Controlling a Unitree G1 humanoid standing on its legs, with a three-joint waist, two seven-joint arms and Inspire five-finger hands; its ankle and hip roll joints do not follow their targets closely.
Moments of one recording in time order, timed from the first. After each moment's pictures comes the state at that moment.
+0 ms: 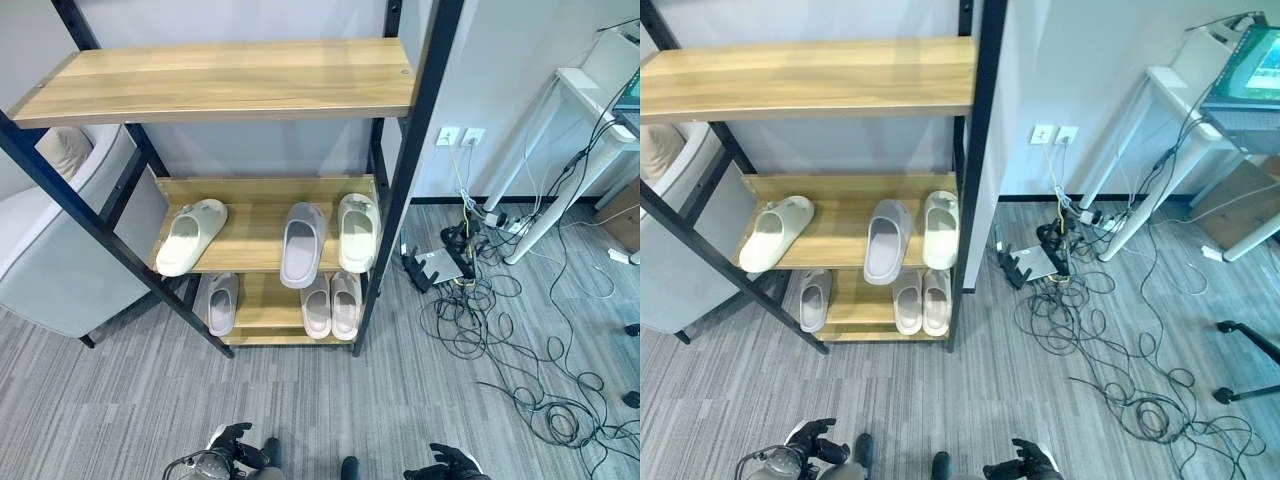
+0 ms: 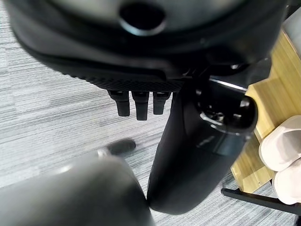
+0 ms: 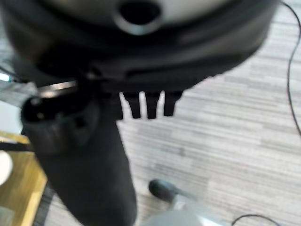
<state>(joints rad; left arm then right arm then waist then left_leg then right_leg) -0.16 0.21 -0.31 1.29 -0.04 -0.08 0.09 -0.08 -0.27 0.29 1.28 0.13 -0.10 -0.09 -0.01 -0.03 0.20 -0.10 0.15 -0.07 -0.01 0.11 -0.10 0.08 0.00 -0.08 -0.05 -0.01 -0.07</state>
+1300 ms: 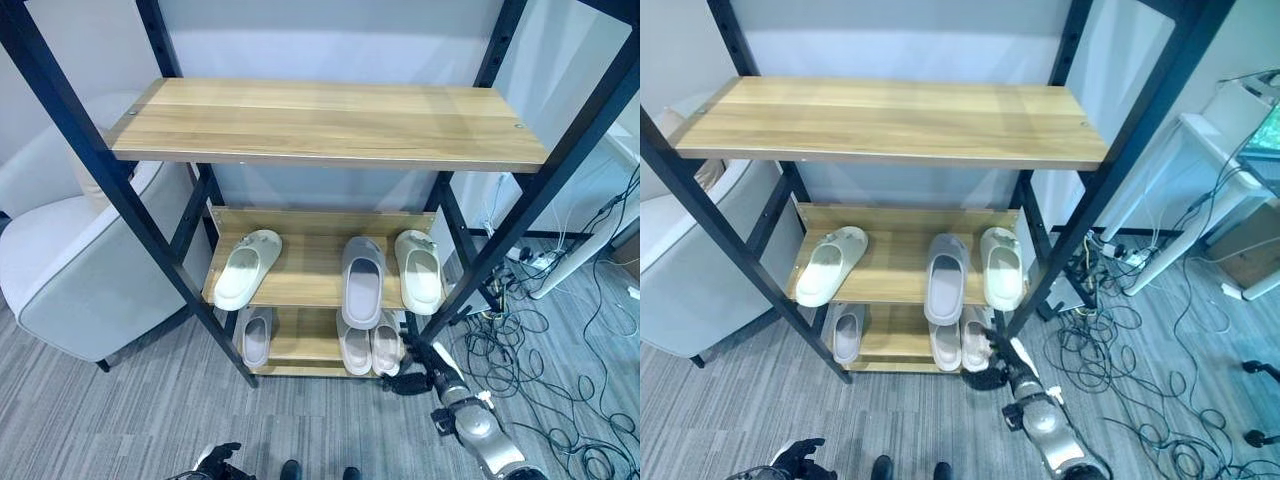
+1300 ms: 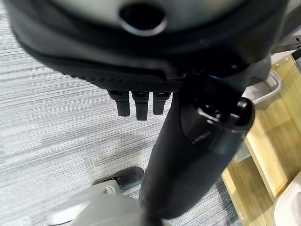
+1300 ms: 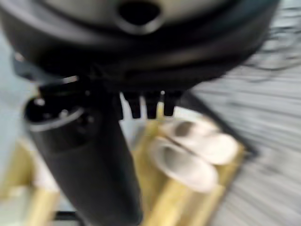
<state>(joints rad) -0.04 0.25 -0.26 1.25 0.03 -0.08 0.08 -0.03 -0.42 0.31 0.44 0.04 -0.13 -0.09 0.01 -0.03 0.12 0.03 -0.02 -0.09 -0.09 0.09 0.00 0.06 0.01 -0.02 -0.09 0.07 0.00</state>
